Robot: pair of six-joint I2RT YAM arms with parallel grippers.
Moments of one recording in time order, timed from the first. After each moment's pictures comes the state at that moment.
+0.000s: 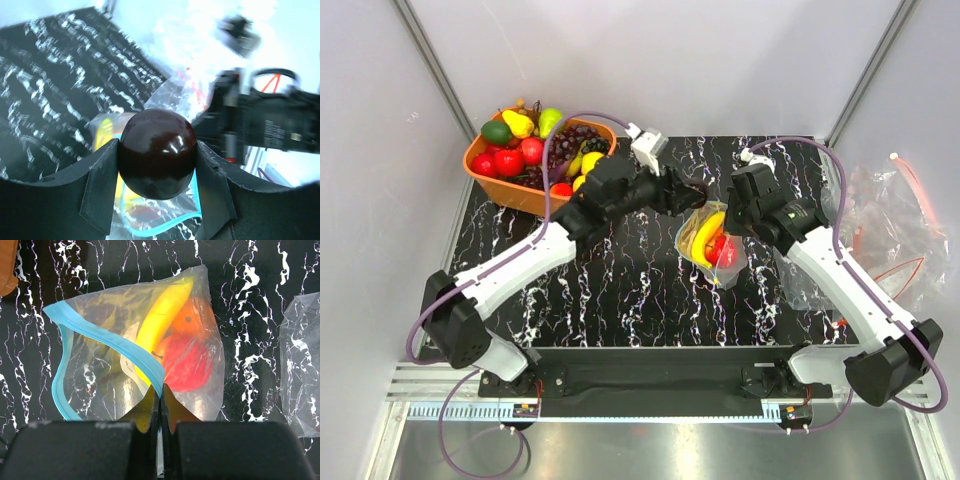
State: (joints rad) left arm -0.74 1.49 1.33 0.04 0.27 -0.44; right arm 0.51 1.27 1.31 -0.84 0.25 0.49
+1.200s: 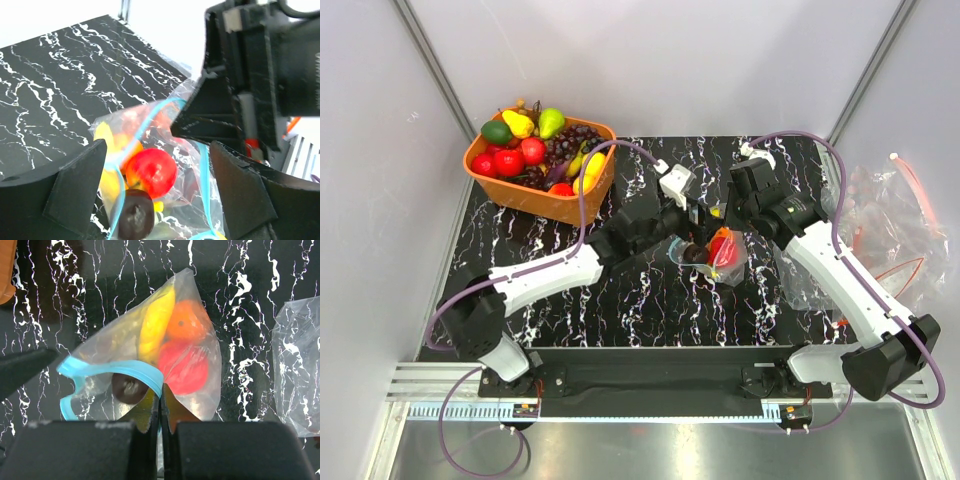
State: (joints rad) left arm -0.94 1.57 1.14 0.35 0.00 -0.28; right arm 0.51 1.30 1.37 -0.87 0.28 0.49
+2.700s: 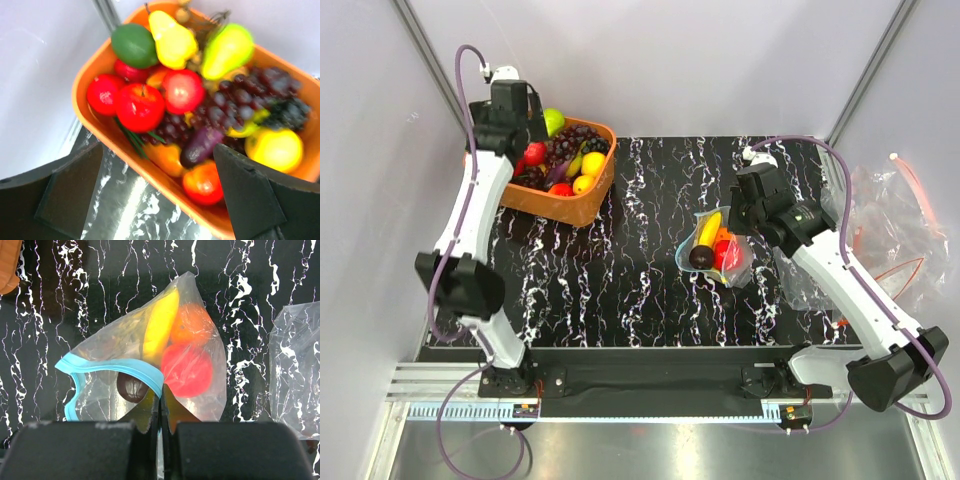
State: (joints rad) left arm -0.14 1.70 1.87 -0.70 -0.48 -0.19; right arm 0.50 1.24 1.32 -0.85 0.25 0.43
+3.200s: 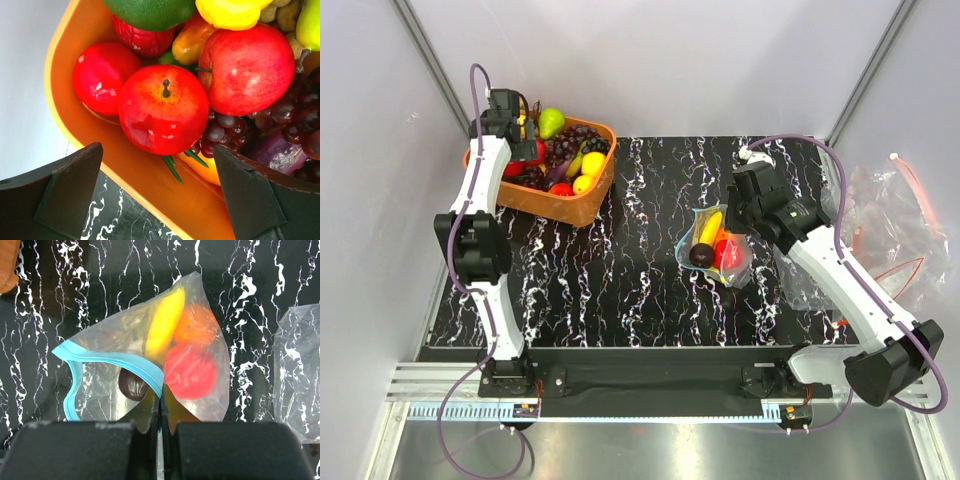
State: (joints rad) left arm 0.02 2.06 2.09 -0.88 -0.37 -0.09; right arm 0.50 1.27 1.33 -0.84 0.24 0.43
